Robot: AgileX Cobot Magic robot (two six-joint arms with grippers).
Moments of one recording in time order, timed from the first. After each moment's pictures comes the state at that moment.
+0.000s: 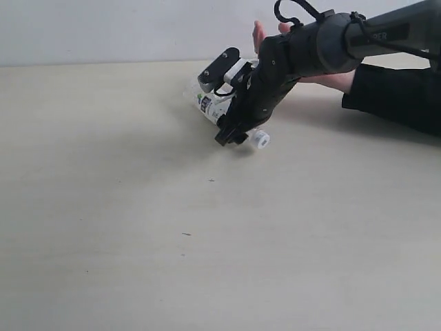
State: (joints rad) left arm -0.07 0.01 0.00 0.20 0.03 -0.30; right arm 0.48 2.25 -1.55 0.01 0.46 -0.39
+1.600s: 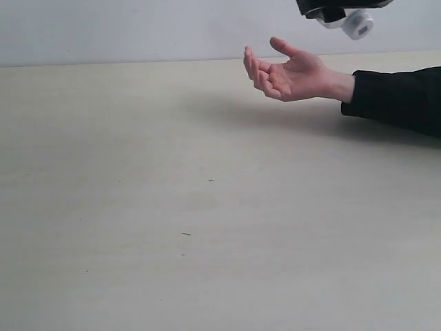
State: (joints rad) left arm -0.07 0.01 0.00 0.20 0.03 -0.30; right arm 0.34 1.53 -1.23 -0.08 0.48 -0.06
